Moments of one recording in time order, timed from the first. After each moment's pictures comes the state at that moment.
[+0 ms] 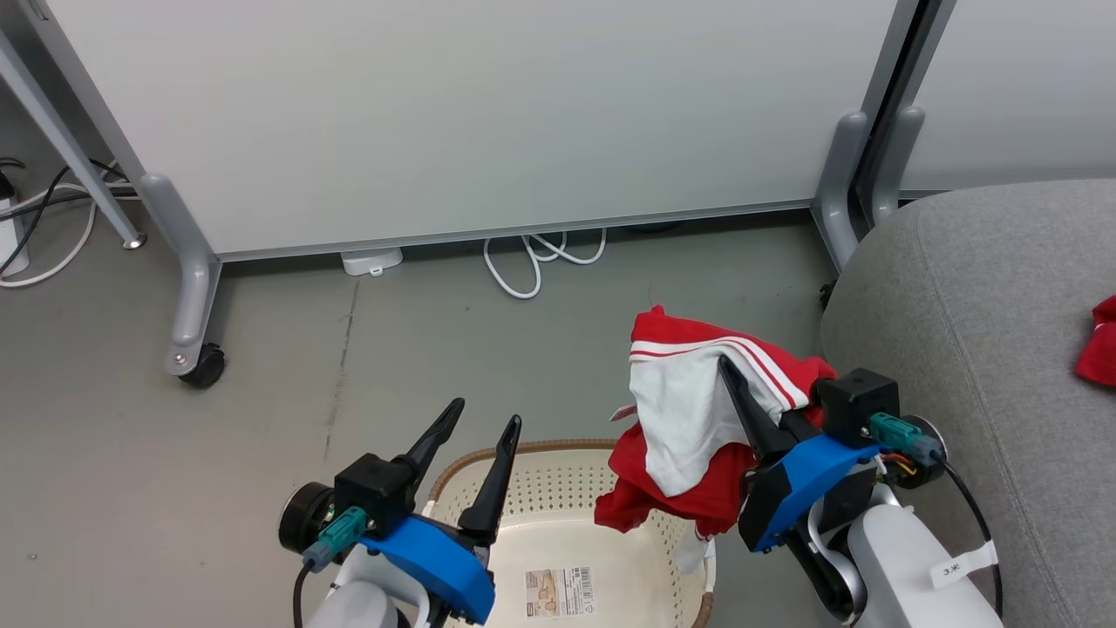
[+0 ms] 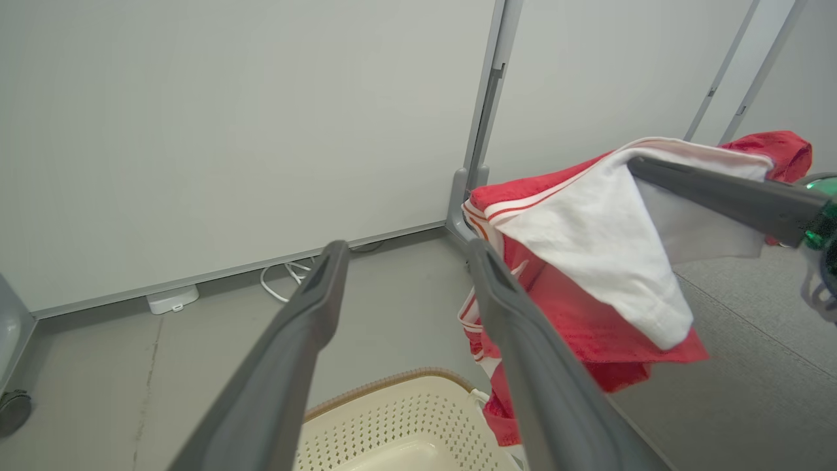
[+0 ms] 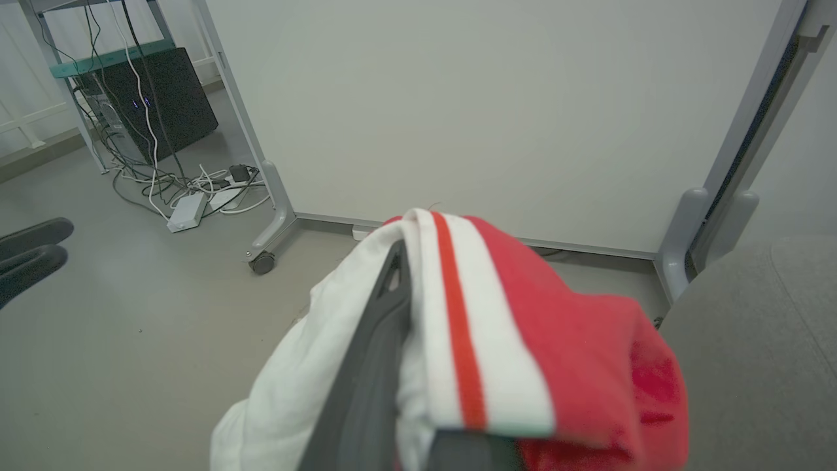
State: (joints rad) left arm -0.28 0.17 -0.57 0.46 -0.46 -0.13 -0.26; right arm -0.37 -0.06 0.25 0.49 0.22 0.13 -0.11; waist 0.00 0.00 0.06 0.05
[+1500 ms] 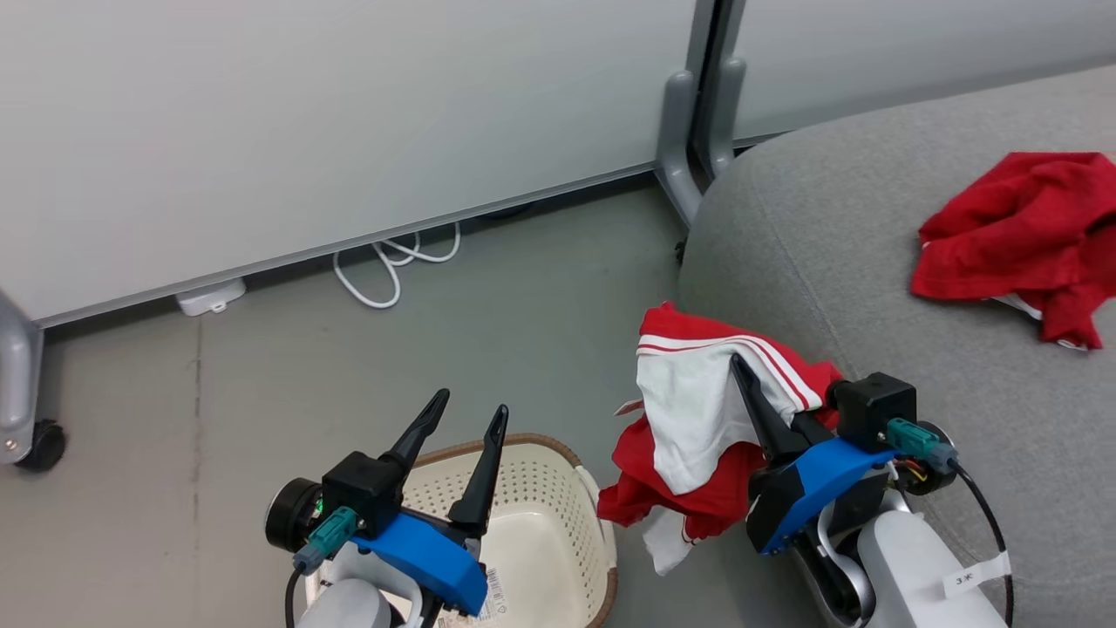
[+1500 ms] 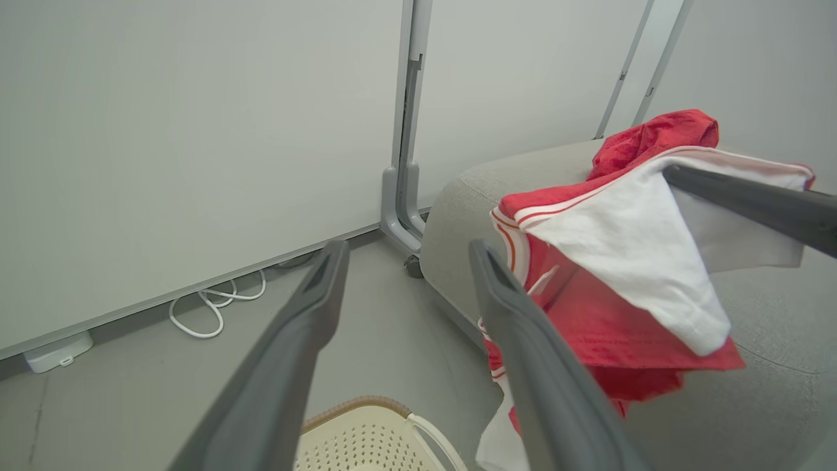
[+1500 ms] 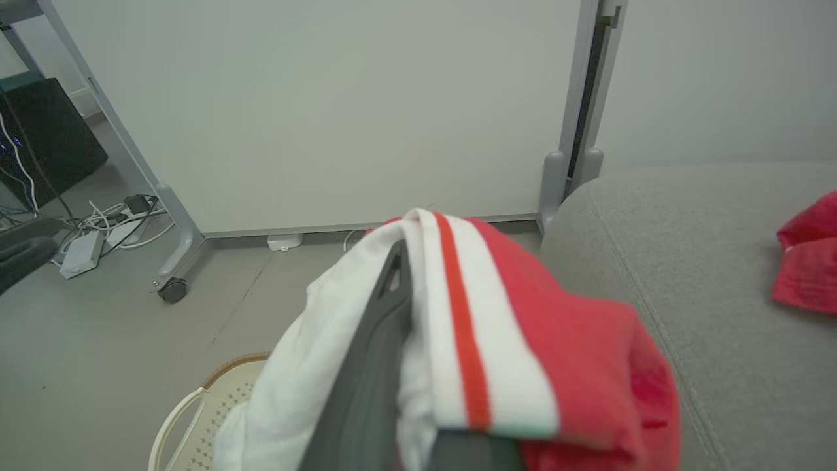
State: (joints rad) left arm -0.24 0.15 -0.48 0.42 -0.38 -0.13 -0.26; right arm -0.33 -0.06 0.21 0.44 0.21 0.13 -0.10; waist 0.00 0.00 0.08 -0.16
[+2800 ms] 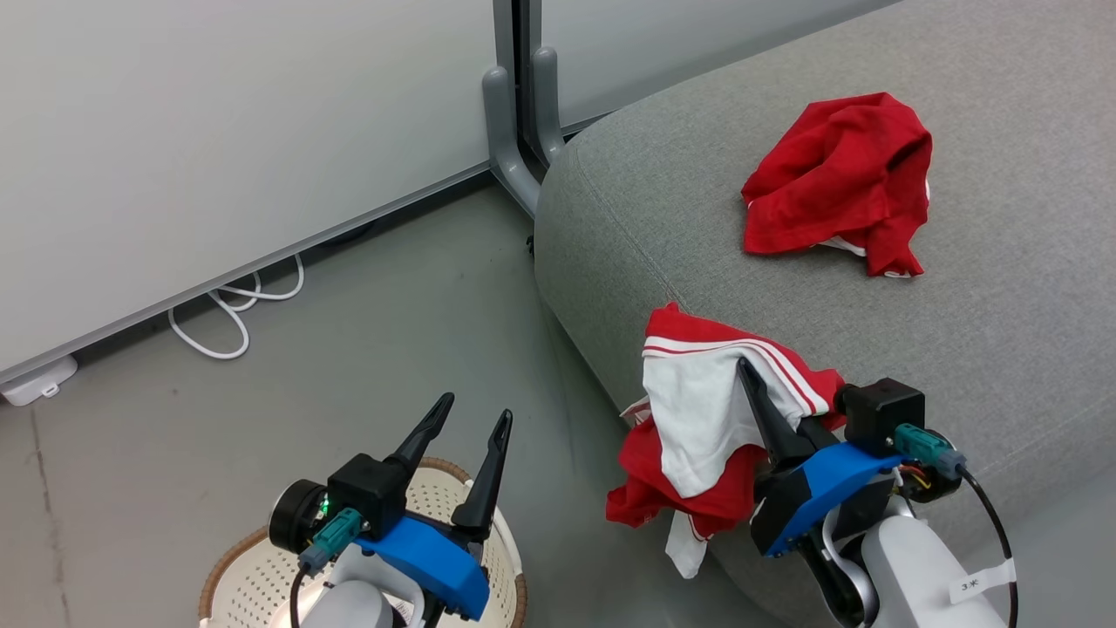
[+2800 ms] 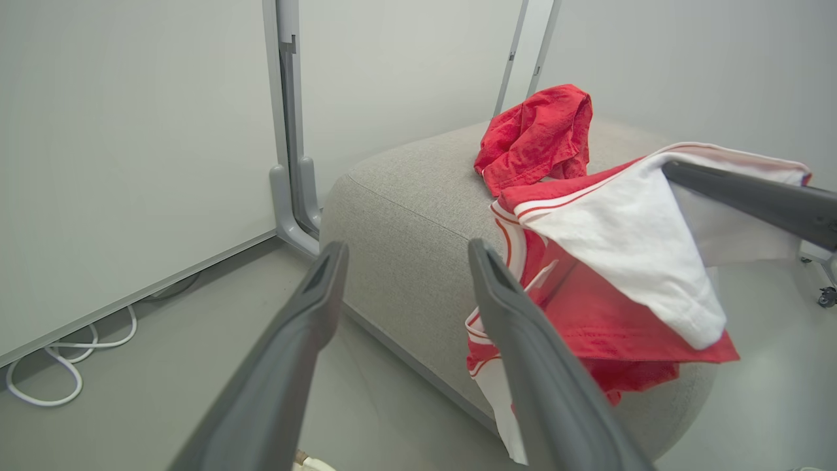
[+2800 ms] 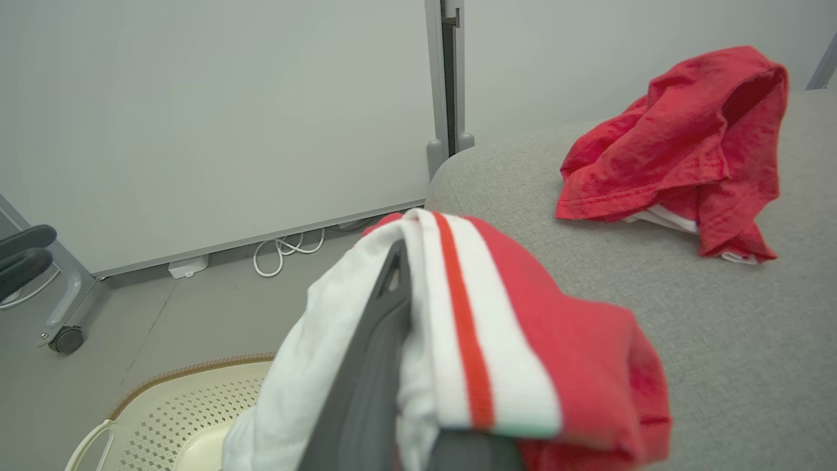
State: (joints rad) left arm -0.25 0.16 -0.50 0.43 -0.39 -0.13 -0.26; right arm -0.32 -0.05 0.20 0.45 0.22 0.13 -0.12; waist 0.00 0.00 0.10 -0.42
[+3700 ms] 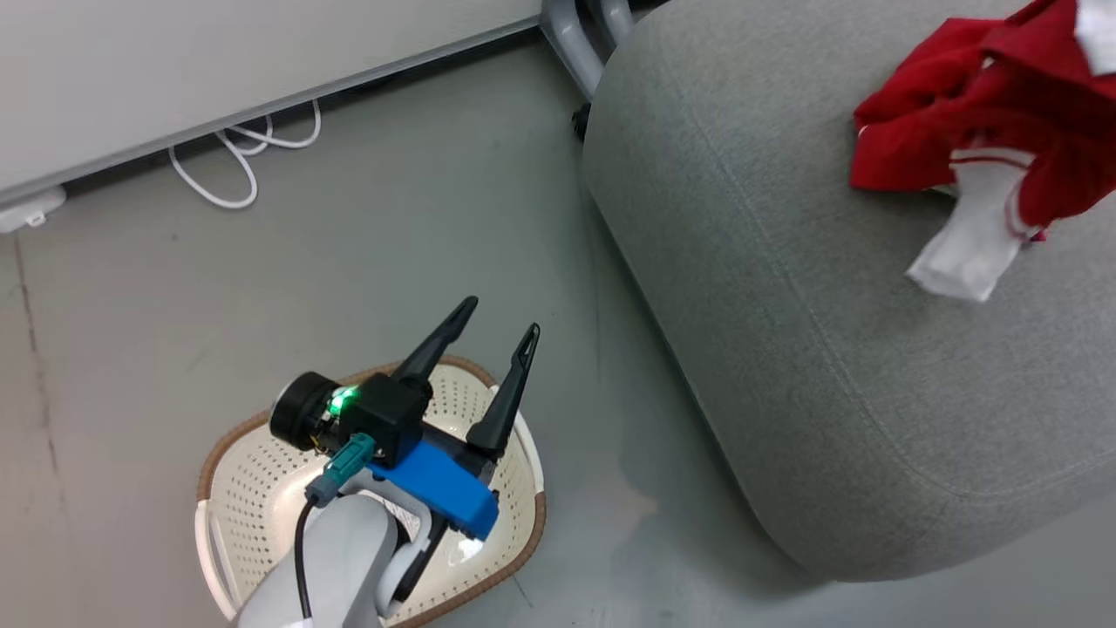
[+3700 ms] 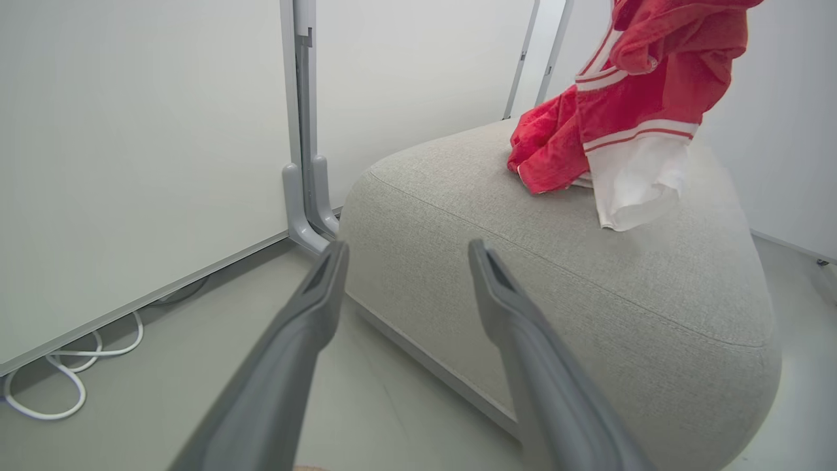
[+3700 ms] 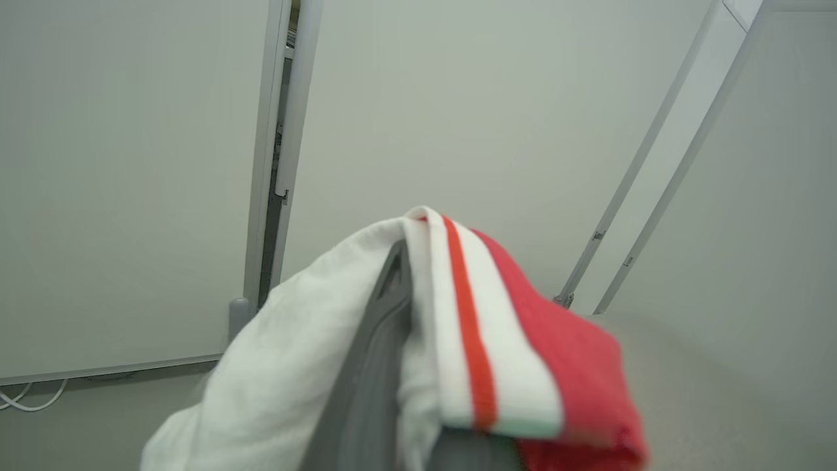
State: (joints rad) left arm -0.39 0.19 -0.56 0.38 -0.35 -0.13 -0.26; right arm -0.80 -0.38 -0.16 0.25 0.14 0.13 0.16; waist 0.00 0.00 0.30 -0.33
